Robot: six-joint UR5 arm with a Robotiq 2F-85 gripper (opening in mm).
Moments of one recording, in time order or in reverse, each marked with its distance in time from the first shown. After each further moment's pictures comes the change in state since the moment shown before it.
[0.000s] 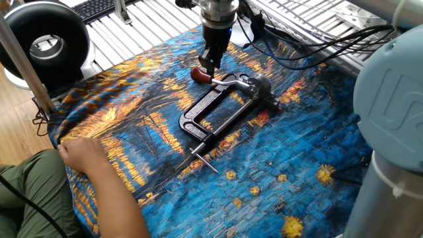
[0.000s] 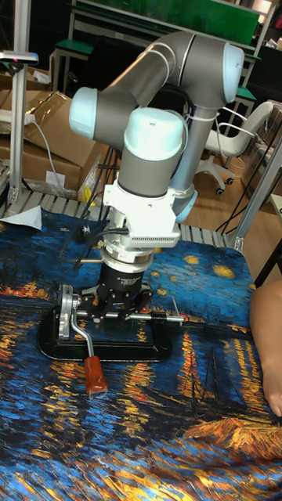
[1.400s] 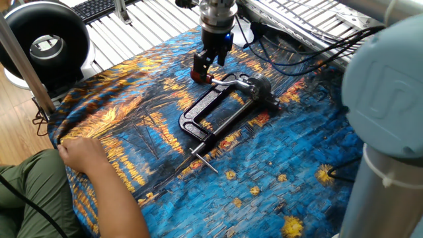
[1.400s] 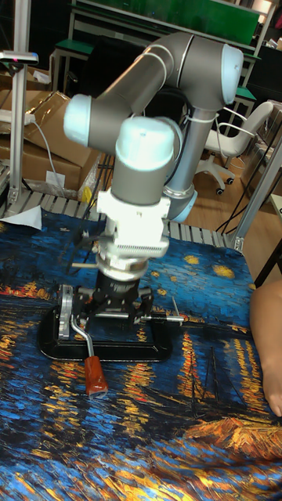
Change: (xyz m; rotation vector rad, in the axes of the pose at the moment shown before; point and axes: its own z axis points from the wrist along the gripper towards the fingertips) arm -0.010 -0.007 0.026 -0.013 0.009 0.132
